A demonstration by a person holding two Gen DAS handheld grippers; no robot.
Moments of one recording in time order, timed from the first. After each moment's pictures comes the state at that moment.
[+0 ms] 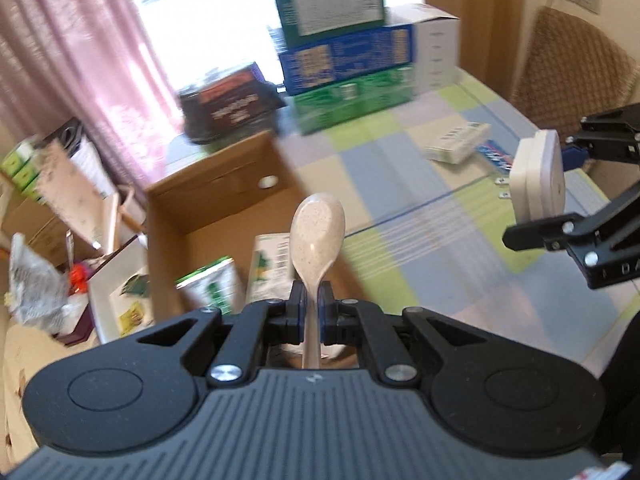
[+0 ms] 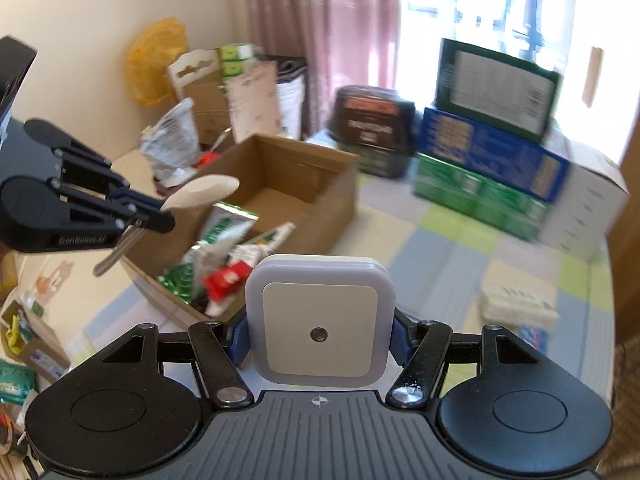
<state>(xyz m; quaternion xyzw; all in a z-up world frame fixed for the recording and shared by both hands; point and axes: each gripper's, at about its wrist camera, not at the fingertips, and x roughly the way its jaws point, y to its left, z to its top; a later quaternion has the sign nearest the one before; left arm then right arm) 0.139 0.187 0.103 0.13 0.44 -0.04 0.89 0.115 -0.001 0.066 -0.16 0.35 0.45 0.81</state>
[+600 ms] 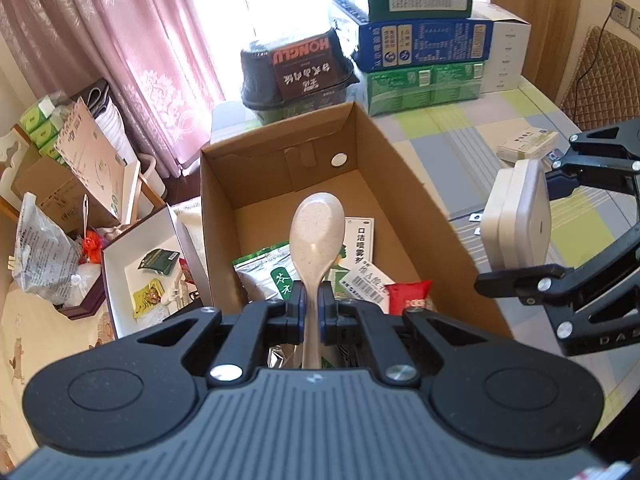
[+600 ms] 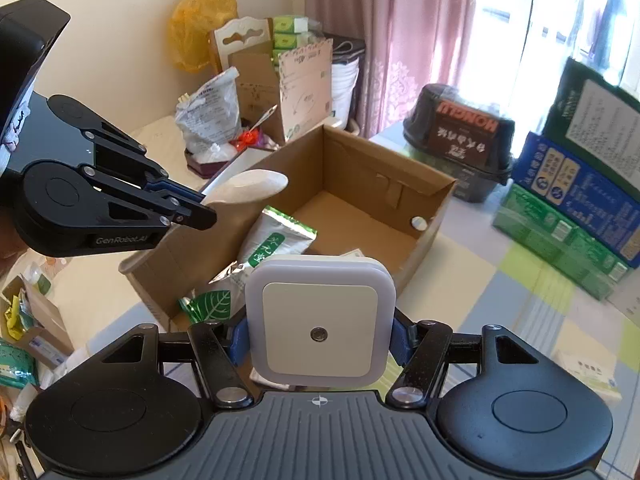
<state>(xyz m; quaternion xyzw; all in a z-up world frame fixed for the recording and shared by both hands) 0.177 0.273 0.067 0.09 0.46 -0.01 0.88 0.126 0.122 0.027 -0.21 0.36 0.49 0.76</state>
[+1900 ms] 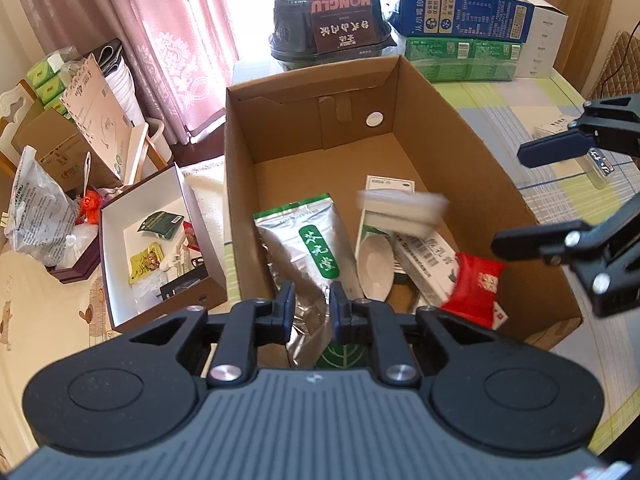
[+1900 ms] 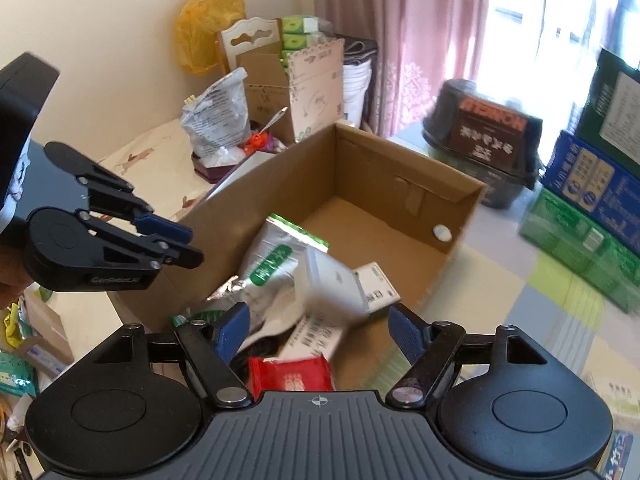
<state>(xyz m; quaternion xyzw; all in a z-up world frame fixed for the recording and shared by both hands) 0.176 0.311 0.023 0.06 0.48 0.01 0.87 0.145 0.146 0.002 -0.20 0.36 0.50 0.76</state>
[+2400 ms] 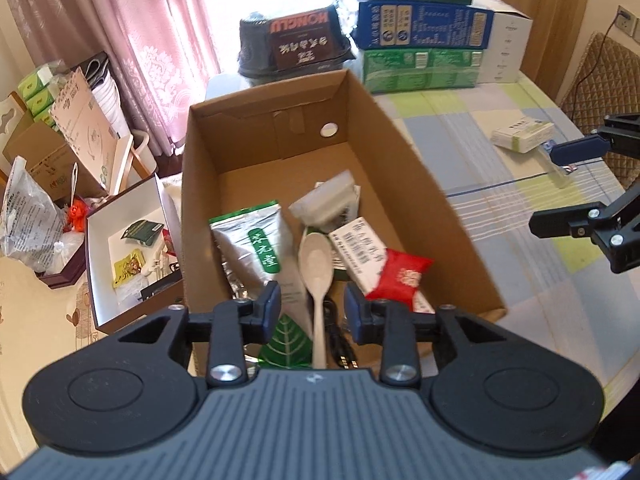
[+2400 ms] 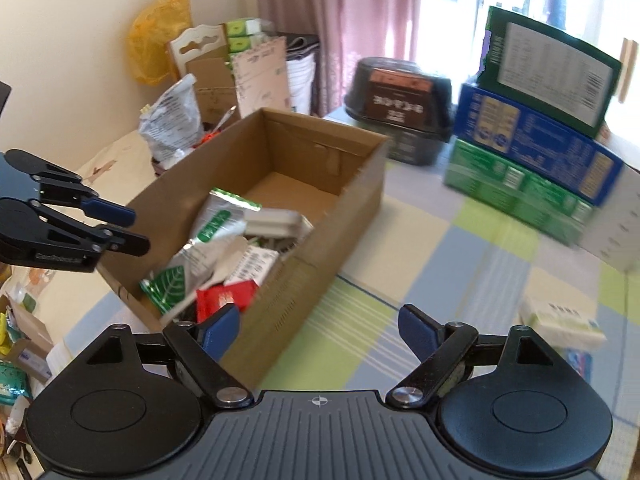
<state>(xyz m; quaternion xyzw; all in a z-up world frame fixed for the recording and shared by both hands) 0.147 0.263 0.045 0.06 0.47 -0.01 0.88 0.145 0.051 0.019 -0.17 0.38 0.44 0.79</state>
